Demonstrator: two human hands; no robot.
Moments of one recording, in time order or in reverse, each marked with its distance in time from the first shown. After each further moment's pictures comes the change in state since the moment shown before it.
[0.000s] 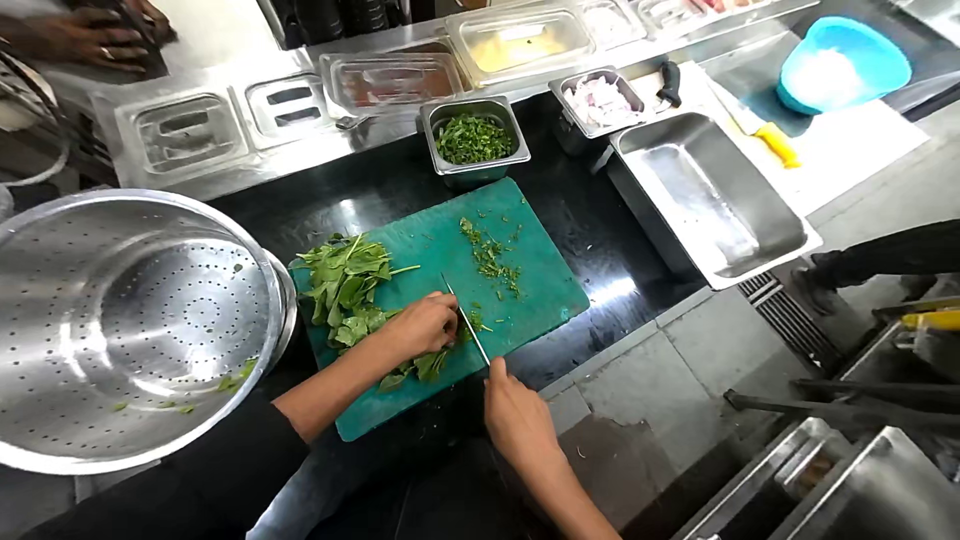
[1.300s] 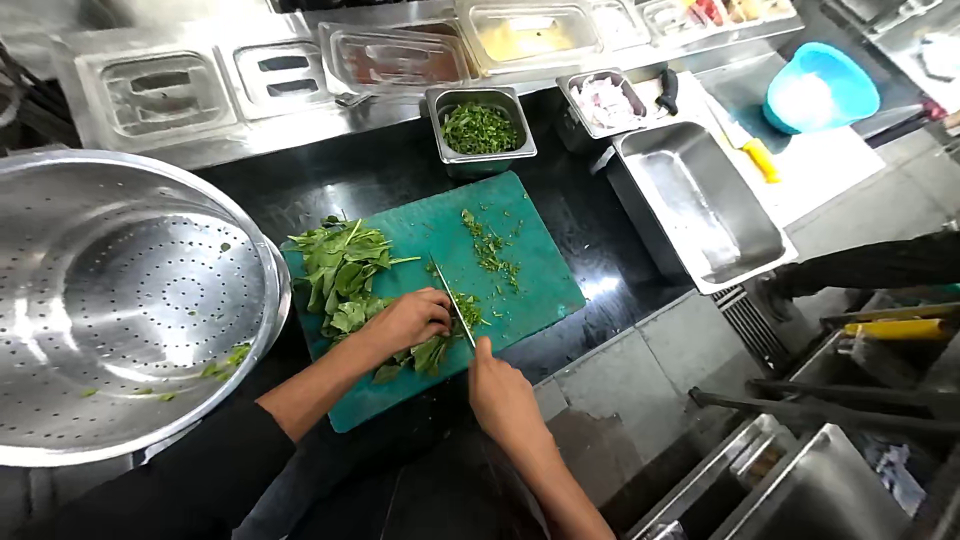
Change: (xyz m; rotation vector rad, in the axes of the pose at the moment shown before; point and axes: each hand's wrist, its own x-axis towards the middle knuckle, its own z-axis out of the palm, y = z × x) left_hand -0.012 -0.042 0.040 -0.148 0.443 0.374; right_hand 0.004 -0.024 -0.006 -0.021 -0.043 0.008
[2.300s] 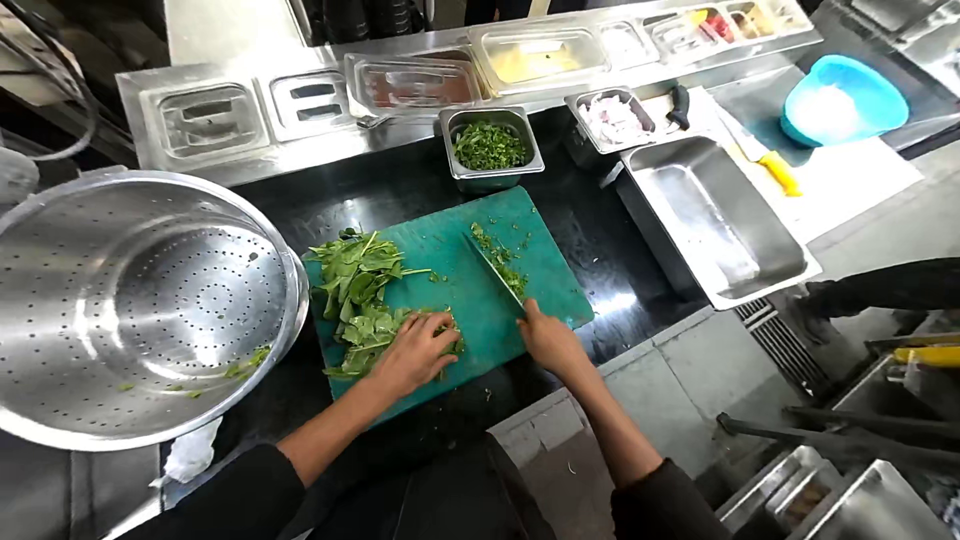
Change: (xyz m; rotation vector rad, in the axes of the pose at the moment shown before) left_hand -0.028 0.022 0.033 0.303 0.118 -0.184; right_hand 0.082 0.077 -0.044 -0.025 0.245 -0.137
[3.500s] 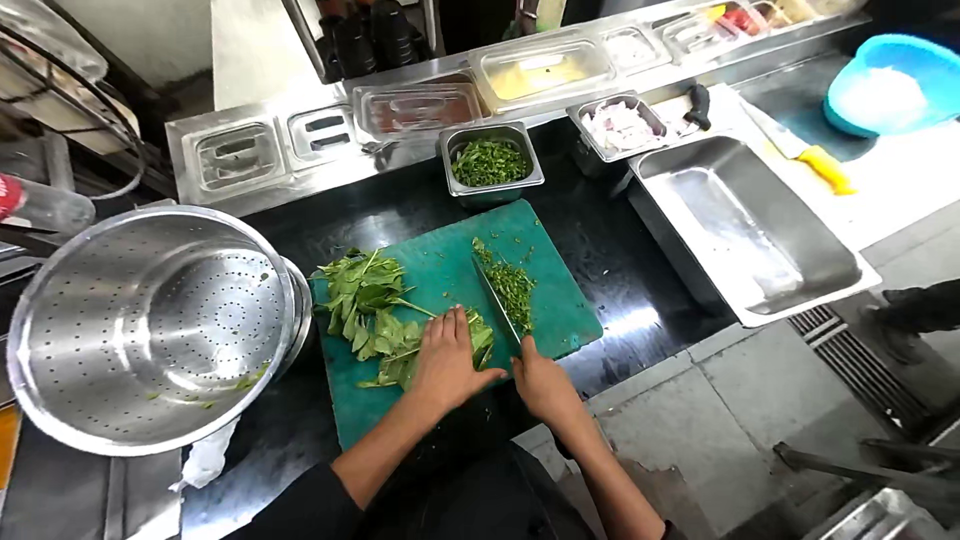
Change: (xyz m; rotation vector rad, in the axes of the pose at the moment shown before) left_hand 0.062 0.064 -0.005 0.077 -0.370 -0.661; right_hand -0.016 -0.004 0.012 0.149 -0.201 0.044
